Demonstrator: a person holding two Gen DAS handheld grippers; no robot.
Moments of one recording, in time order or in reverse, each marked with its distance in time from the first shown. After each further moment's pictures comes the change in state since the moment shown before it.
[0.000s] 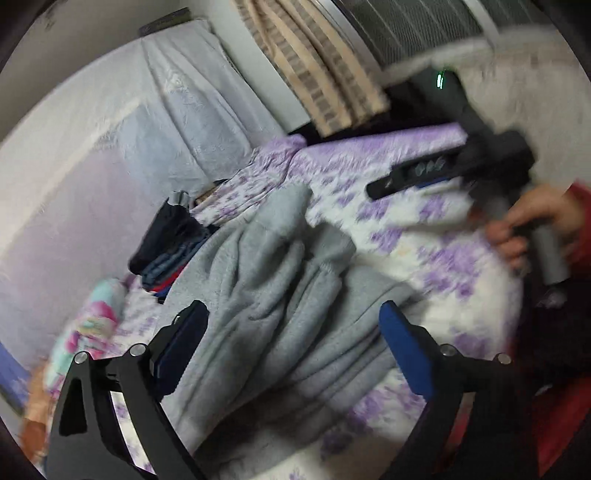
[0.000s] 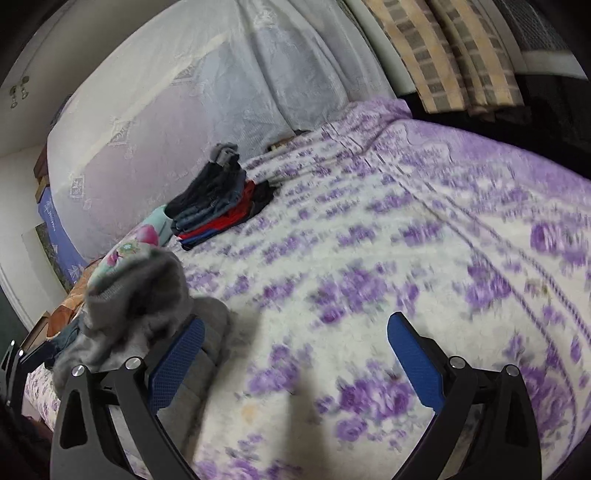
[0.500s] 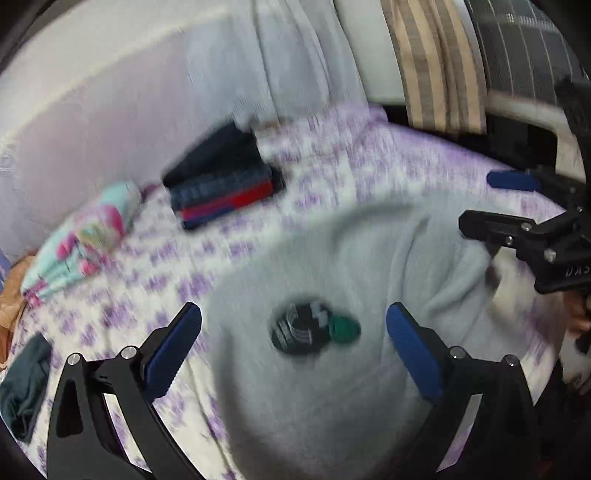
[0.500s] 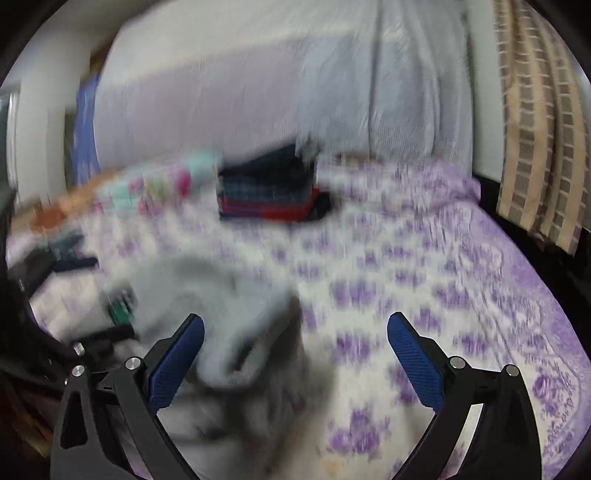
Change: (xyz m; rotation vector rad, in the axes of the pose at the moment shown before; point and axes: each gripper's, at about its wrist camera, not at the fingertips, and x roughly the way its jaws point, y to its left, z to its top) left arm 0.075 0.098 -0.023 -0.326 0.241 0.025; right arm 0.032 0.121 0.014 -0.473 0.104 -0.082
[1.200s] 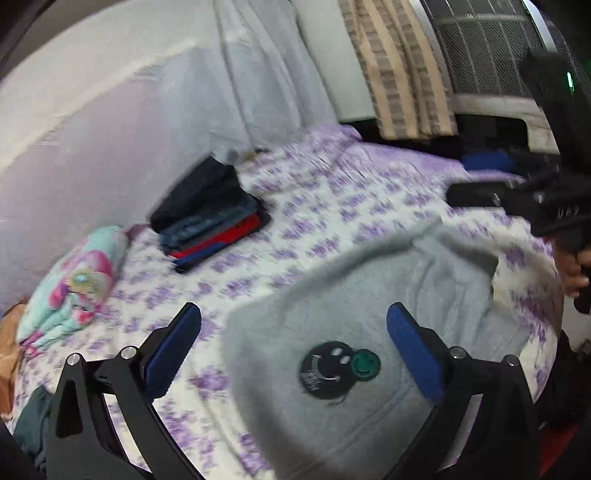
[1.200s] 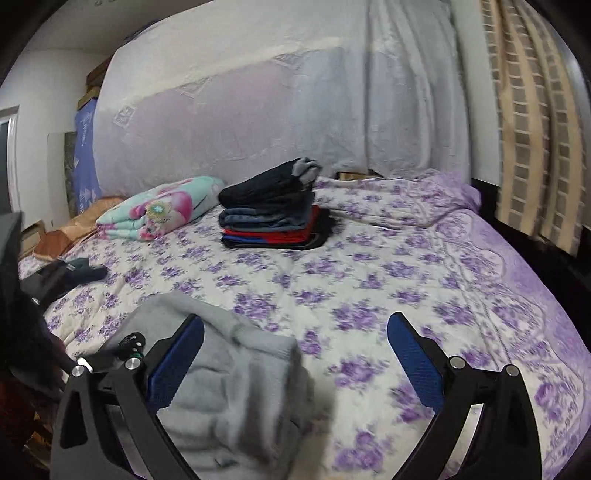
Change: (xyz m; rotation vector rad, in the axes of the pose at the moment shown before) left arm -0.006 0.021 0.016 0.124 -0.129 -0.079; right arm -0.017 -0.003 0.032 0.059 -0.108 0.052
